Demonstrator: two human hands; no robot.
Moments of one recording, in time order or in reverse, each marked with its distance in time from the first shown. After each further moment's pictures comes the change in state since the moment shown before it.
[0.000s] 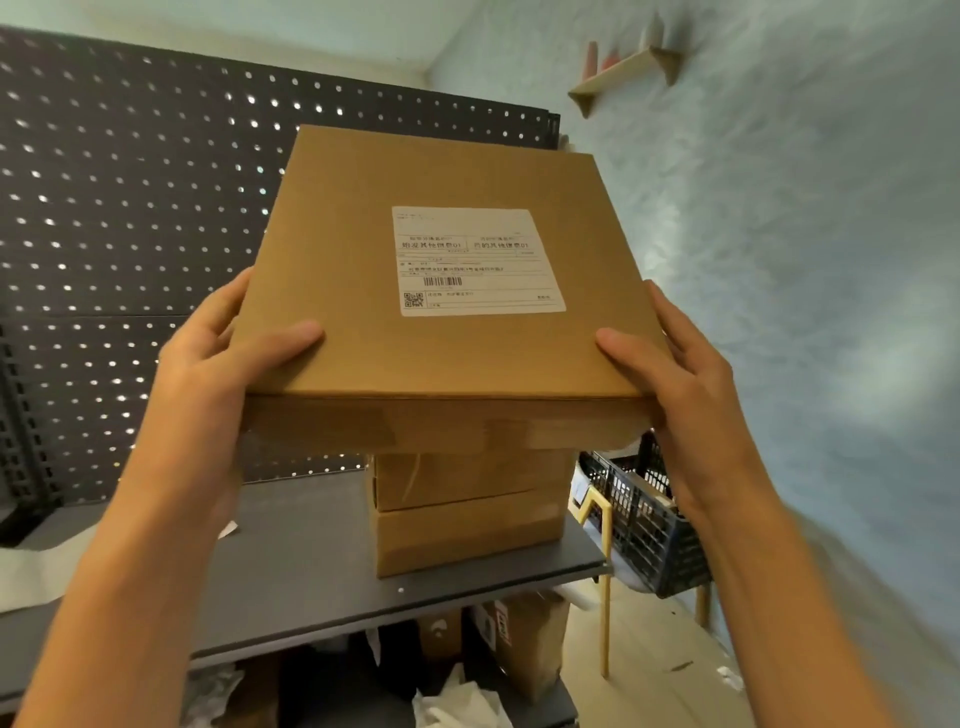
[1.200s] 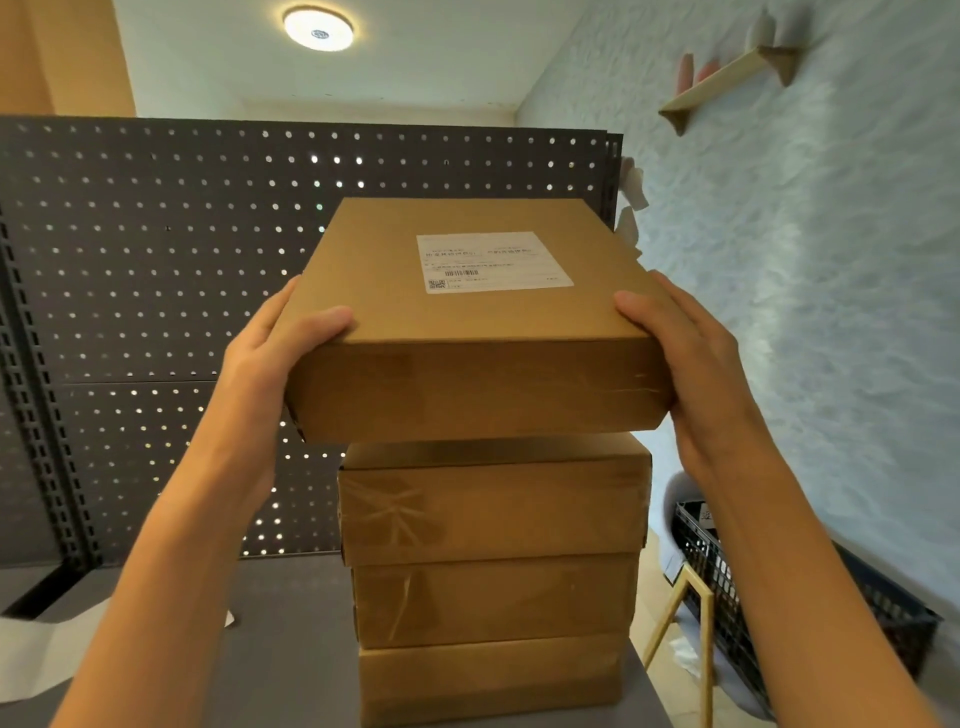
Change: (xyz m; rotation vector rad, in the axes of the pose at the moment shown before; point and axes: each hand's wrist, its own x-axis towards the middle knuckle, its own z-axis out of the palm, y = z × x) left_hand 0.105 -0.032 0.066 0.244 0.077 0.045; right_hand 0.170 0.051 0.002 0.050 -0.134 -0.025
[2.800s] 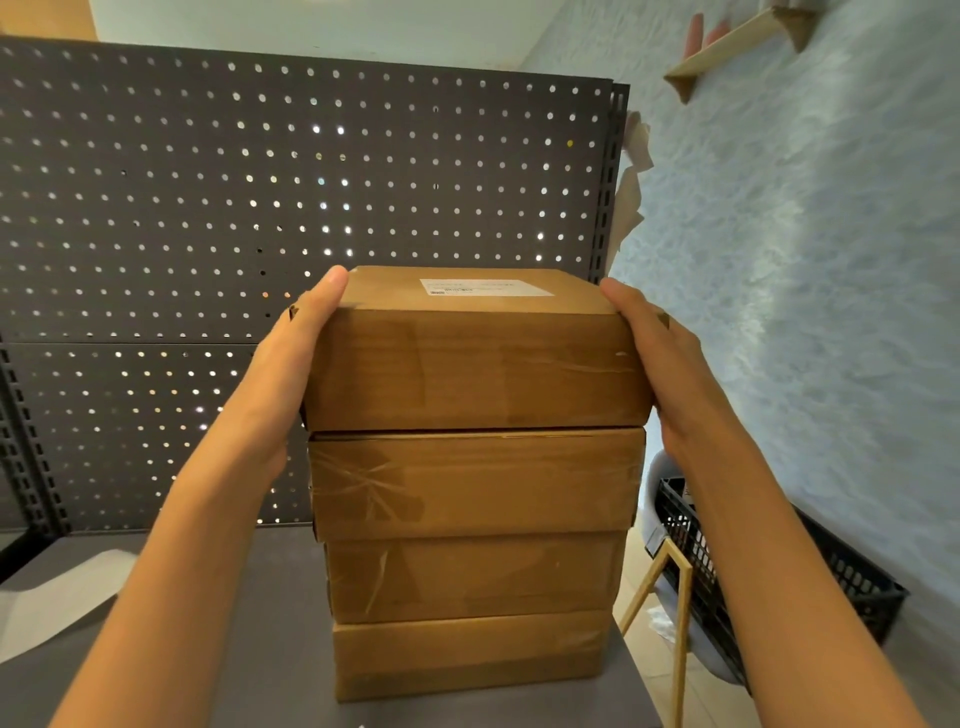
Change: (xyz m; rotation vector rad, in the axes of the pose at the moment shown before) left_hand 0.017 -0.026 0.021 0.042 0.088 -0.288; right_hand 0.018 0.032 0.000 -0.151 0.044 0.232
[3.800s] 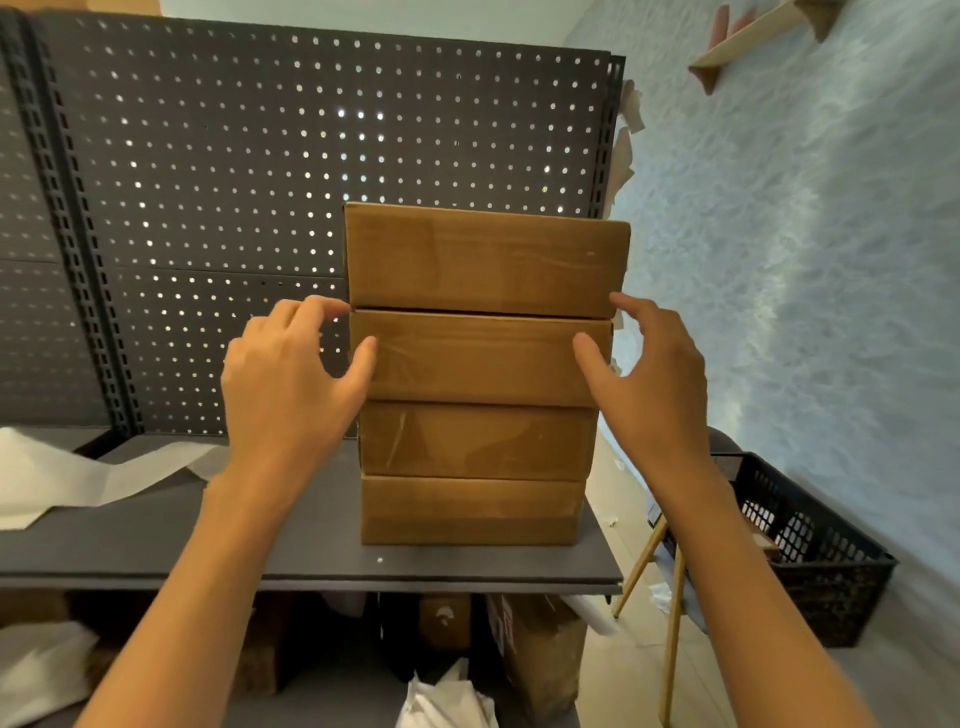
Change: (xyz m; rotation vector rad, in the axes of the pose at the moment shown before) left_hand -0.111 -0.064 -0.023 0.903 0.424 0.671; right_hand -0.118 0.045 -0.024 -0.549 0.189 -0.478
